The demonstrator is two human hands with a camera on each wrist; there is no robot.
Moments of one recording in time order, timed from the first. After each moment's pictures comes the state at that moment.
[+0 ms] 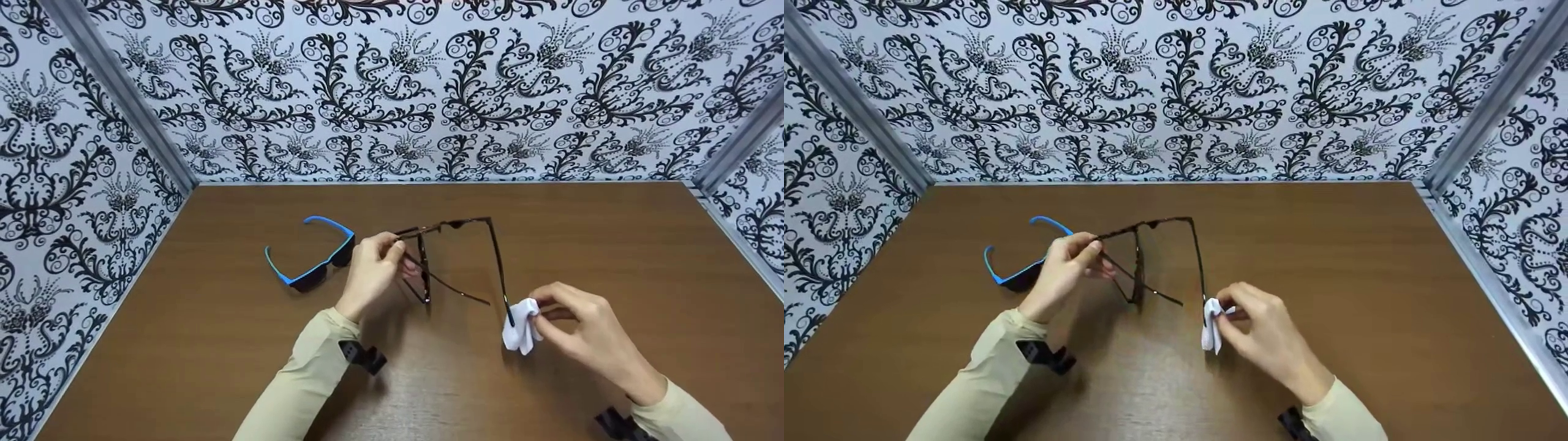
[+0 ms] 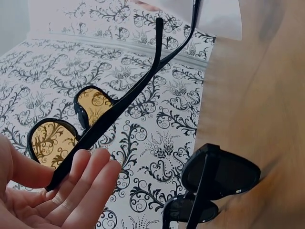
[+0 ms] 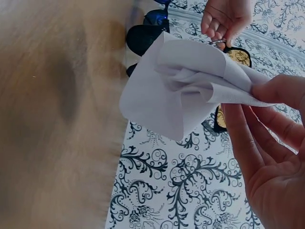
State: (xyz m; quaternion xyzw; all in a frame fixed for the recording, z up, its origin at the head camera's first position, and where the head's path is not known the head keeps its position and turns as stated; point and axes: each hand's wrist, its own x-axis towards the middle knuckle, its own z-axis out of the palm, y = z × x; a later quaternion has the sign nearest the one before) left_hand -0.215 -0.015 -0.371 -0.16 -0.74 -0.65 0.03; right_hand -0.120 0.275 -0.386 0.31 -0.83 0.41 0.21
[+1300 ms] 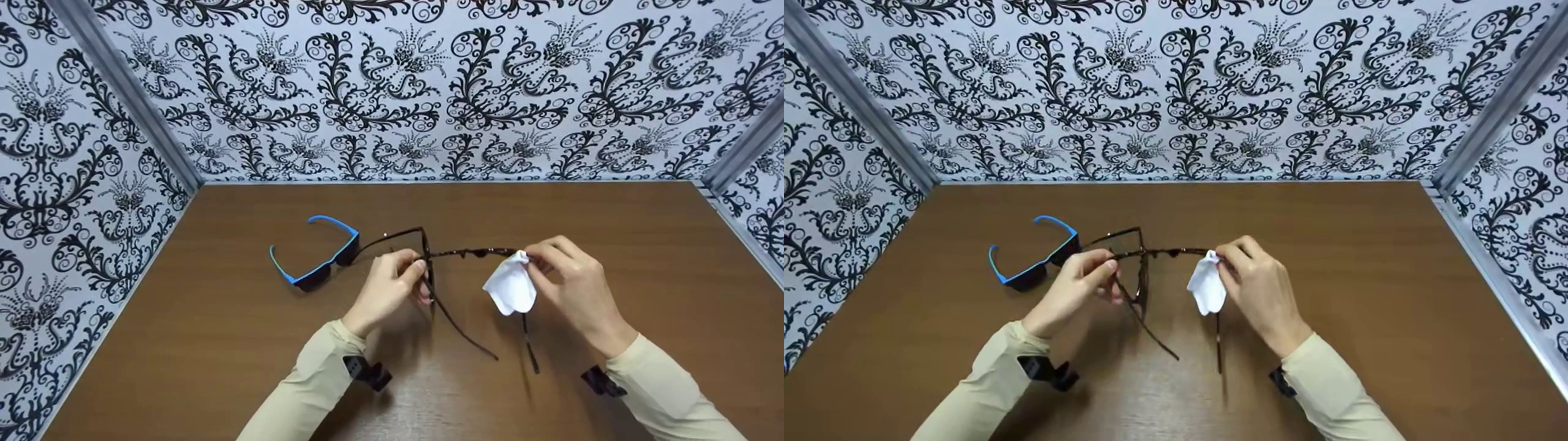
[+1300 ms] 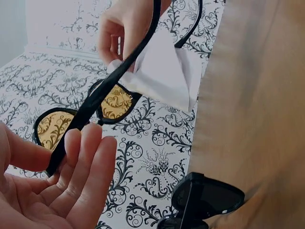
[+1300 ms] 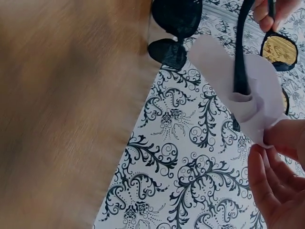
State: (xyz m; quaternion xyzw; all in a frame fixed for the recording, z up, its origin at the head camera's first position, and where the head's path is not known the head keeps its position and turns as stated) left_hand -0.194 -0.012 -0.373 -0.21 -0.73 -0.65 -0.06; right_hand -0.168 0.263 -0.376 0.26 -0.85 0.29 0.36
